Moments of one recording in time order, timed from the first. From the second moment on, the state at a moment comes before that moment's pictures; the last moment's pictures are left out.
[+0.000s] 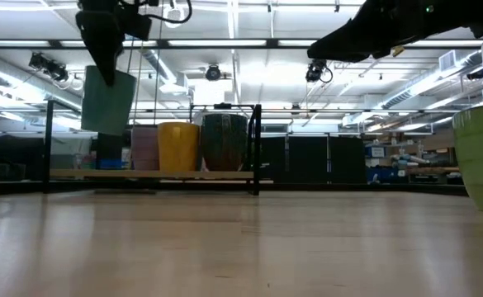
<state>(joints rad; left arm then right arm) 0.37 1.25 1.29 -1.36 -0.21 0.03 0.27 1.16 0.51 0.41 0.44 -0.18</state>
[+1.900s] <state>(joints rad) 1.01 1.26 1.12 -1.04 -0.03 0.48 0.28 1.16 0.51 0.41 0.42 -0.13</state>
